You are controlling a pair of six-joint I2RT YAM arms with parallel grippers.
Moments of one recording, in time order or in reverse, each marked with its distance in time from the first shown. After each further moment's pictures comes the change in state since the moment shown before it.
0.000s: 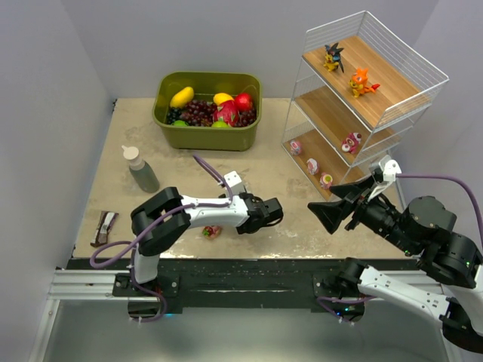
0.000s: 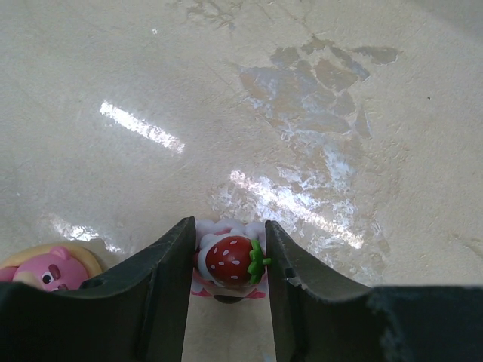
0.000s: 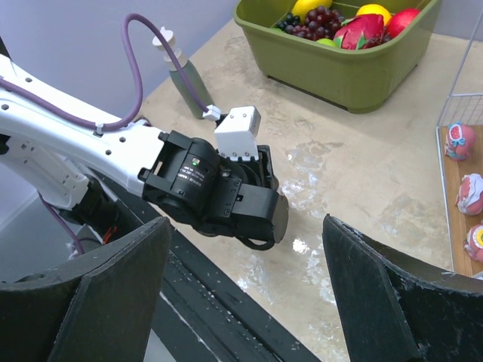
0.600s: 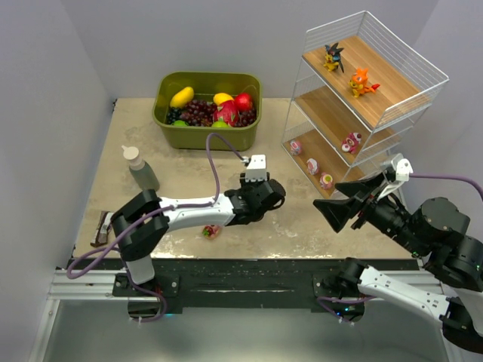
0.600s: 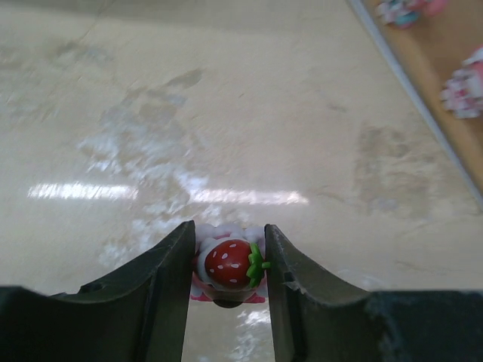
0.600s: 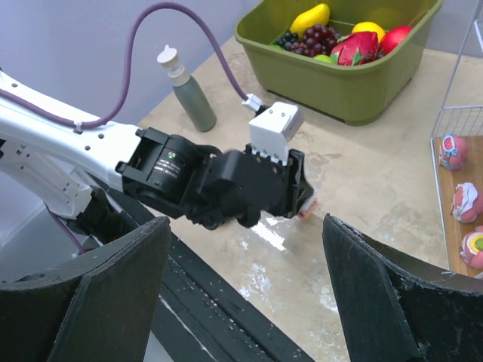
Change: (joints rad) left arm 0.021 -0.129 -0.086 0.592 0.124 0.751; right arm 0.000 0.000 0.043 -0.005 0.016 0.001
